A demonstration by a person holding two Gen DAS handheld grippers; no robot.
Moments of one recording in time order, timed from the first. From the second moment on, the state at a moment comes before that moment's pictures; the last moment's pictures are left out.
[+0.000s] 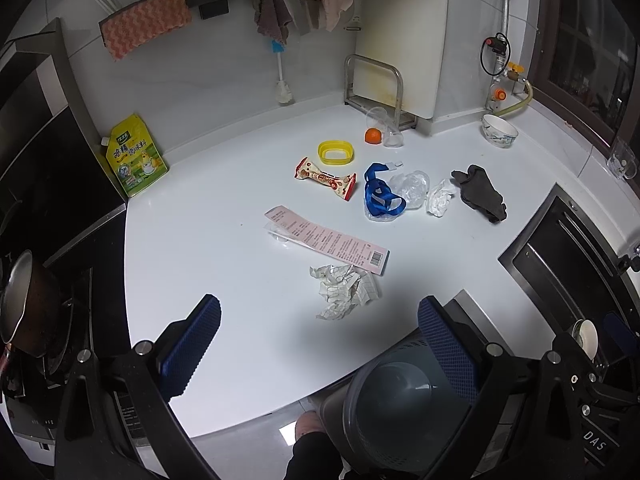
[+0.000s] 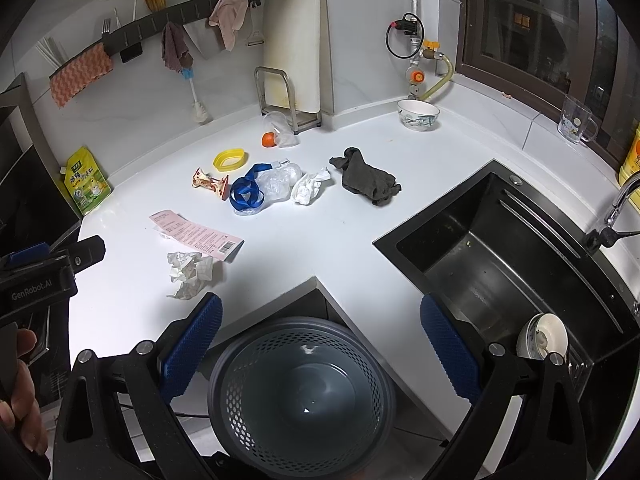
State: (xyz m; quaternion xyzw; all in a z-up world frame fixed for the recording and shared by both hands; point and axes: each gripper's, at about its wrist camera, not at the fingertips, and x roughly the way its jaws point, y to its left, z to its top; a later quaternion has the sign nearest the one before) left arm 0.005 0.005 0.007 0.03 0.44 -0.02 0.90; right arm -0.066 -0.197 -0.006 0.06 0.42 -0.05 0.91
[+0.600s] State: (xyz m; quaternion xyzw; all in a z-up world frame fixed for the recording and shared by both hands) left arm 0.009 0.003 0.005 0.03 0.44 -0.01 0.90; right arm -0.069 -0.199 -0.010 0.07 0.42 -0.04 0.91
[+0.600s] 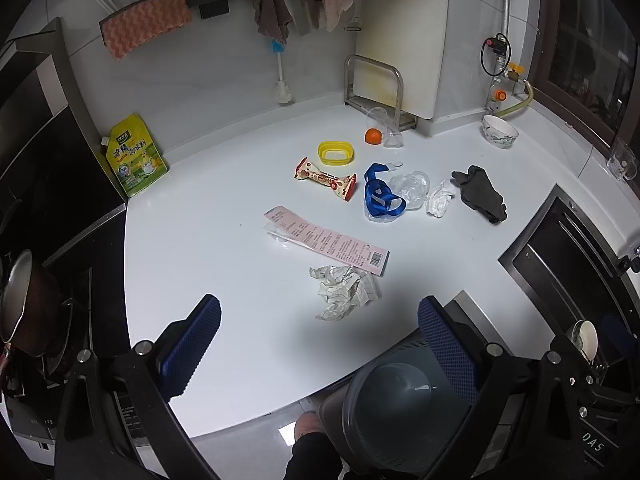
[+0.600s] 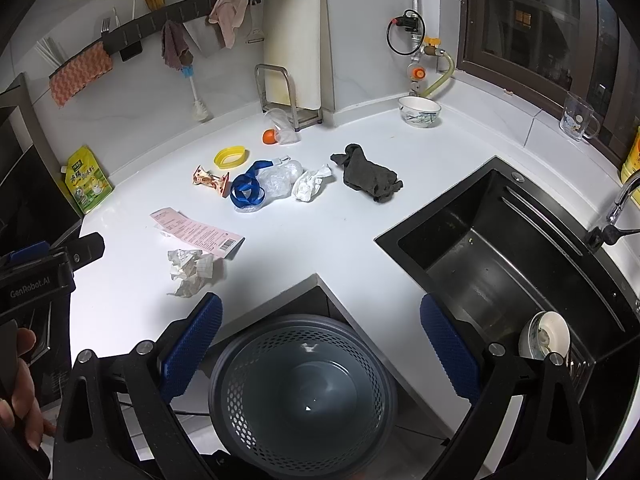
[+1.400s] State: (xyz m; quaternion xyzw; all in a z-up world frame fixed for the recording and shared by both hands) left arm 0.028 0.029 -0.078 0.01 0.48 0.01 0.88; right arm -0.032 -0.210 -0.058 0.06 0.46 -0.02 0.89
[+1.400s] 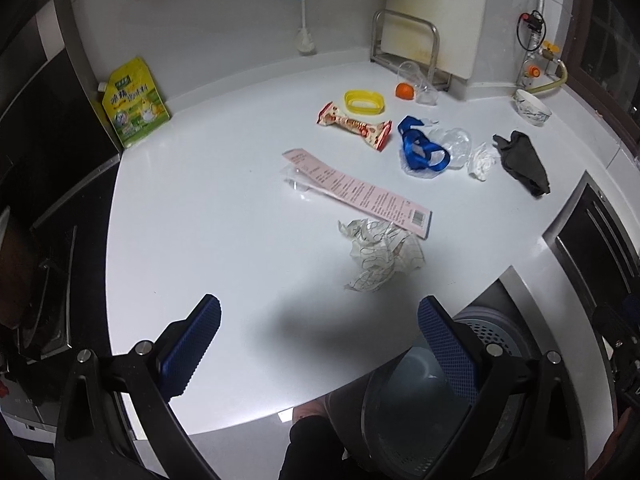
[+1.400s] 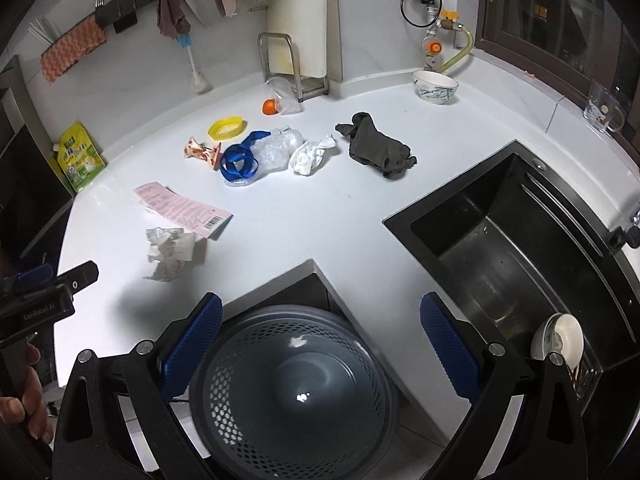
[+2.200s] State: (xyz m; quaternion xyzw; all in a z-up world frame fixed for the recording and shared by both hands) left arm 0.104 -0.013 -0.169 -0.05 0.49 -0.01 0.87; right arm 0.040 -0.254 -0.118 0.07 0.47 -0.02 0.88
